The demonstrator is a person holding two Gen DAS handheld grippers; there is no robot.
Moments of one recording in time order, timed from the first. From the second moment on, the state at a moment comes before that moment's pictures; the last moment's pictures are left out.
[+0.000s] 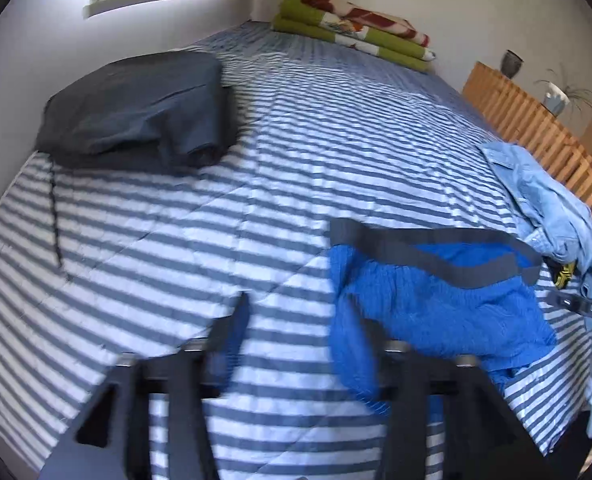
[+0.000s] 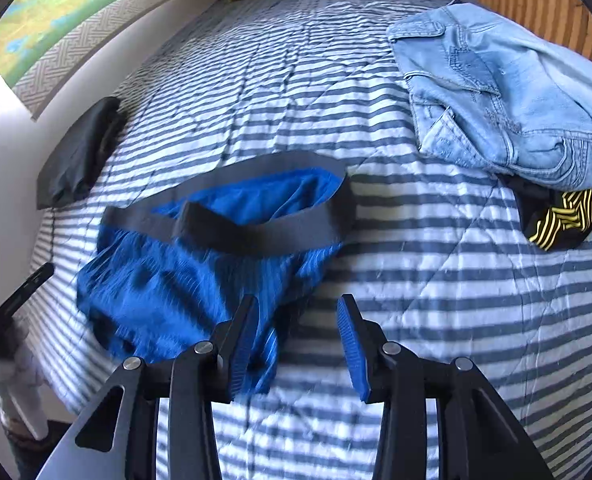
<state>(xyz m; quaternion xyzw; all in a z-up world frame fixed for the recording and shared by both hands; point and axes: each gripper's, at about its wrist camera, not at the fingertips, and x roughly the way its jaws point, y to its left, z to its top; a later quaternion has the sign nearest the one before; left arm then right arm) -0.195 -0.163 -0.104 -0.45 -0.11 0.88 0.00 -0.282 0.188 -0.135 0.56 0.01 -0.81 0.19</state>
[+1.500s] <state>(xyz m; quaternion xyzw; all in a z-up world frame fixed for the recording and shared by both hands) -0.217 -0.189 -0.061 -0.42 -0.20 0.88 0.03 -0.339 0.185 -0.075 0.51 0.02 -0.85 0.13</state>
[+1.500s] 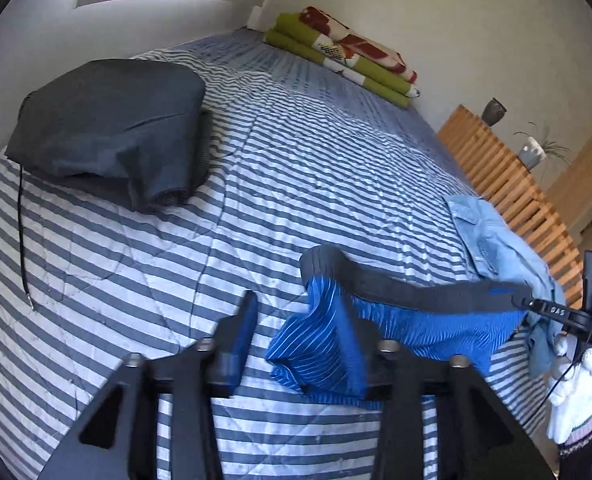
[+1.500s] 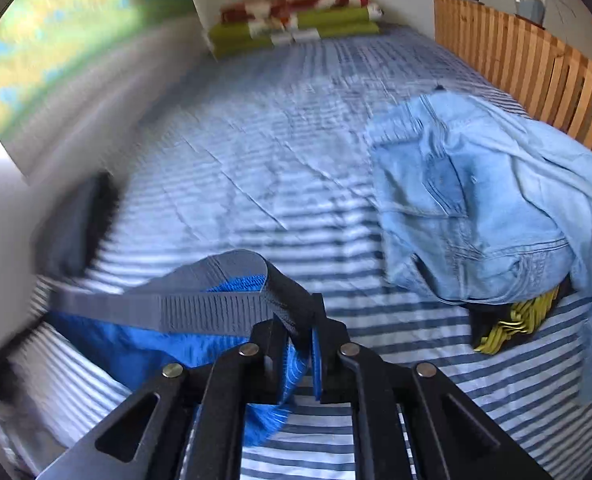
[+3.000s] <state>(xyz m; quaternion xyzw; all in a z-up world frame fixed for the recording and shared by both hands) -0.252 -0.147 -0.093 -0.46 -0.19 0.87 0.06 -0.270 0.293 -0.097 0.56 -0.04 -0.83 0.09</state>
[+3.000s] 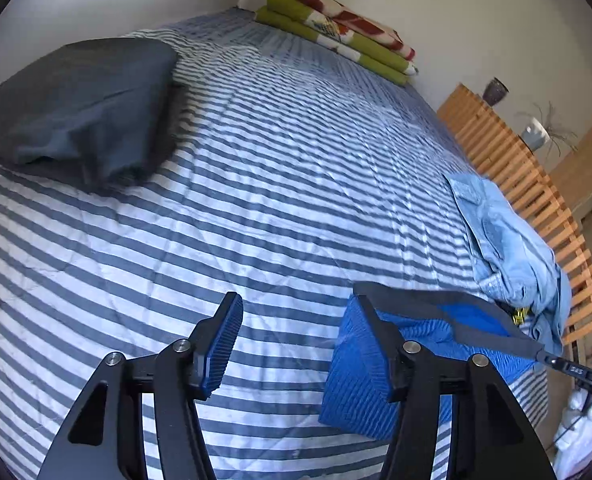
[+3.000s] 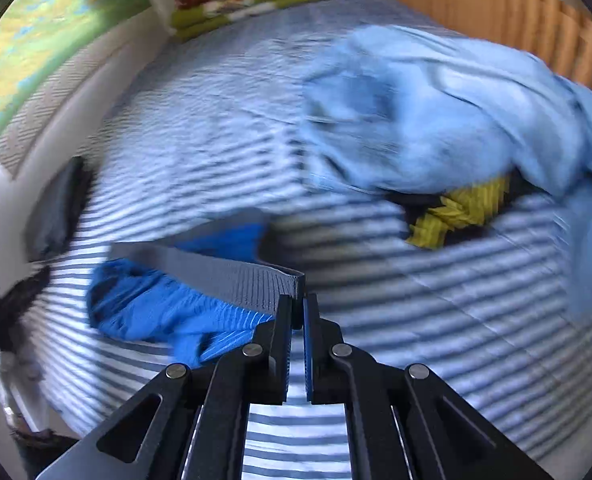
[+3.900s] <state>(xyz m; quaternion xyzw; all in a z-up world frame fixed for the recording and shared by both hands) -0.239 -0.076 -0.070 -0.42 -0.21 0.87 0.15 -0.245 0.335 -0.066 0.51 -0.08 -0.85 0.11</state>
